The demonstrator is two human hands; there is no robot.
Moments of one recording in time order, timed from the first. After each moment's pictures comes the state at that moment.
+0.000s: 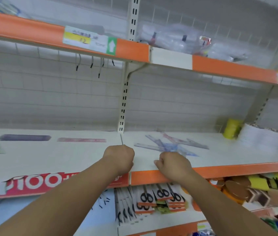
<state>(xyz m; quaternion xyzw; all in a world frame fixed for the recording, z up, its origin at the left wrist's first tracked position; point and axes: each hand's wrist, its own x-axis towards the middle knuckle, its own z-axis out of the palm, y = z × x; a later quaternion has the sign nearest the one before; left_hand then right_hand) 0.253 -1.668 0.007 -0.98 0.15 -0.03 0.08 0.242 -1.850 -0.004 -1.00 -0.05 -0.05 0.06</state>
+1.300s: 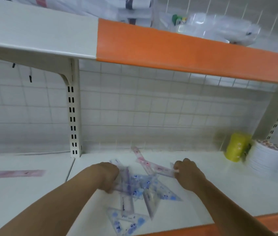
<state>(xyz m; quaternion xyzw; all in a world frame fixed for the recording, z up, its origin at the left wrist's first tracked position) 0.441 -1.802 -0.011 -0.97 0.14 0.18 0.10 0.453 -2.069 -0.036 -1.00 0.00 -0.03 0.03</state>
